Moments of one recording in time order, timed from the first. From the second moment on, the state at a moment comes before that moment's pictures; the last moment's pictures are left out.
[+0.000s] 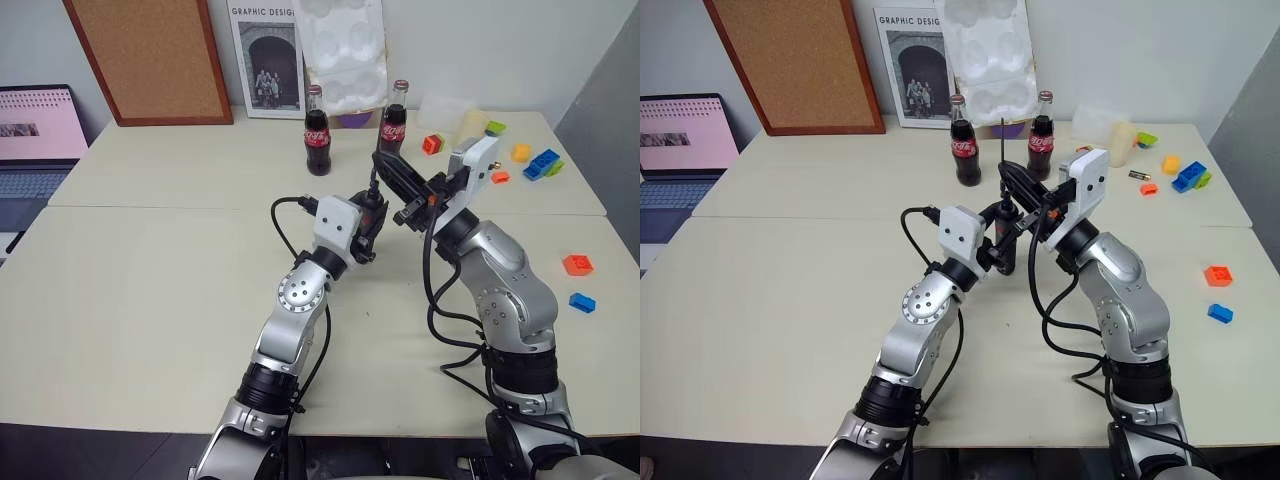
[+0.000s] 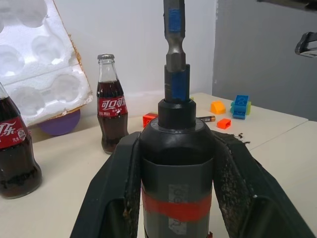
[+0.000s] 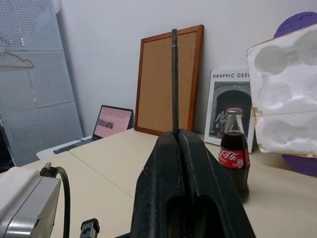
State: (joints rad) left arm -0.44 -0.03 -0.21 0.01 -0.02 0.06 -0.26; right arm -0.54 -0.18 -0.02 -0.31 0.46 0.43 0.45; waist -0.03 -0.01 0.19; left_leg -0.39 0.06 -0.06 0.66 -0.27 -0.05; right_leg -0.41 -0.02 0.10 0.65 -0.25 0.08
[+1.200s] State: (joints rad) left arm -0.44 -0.02 -0.22 0.01 -0.02 0.05 -0.26; right arm -0.53 -0.19 -0.01 -0.29 0.43 0.37 0.44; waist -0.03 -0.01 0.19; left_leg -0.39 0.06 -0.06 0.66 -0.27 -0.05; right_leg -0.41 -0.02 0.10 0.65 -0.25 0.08
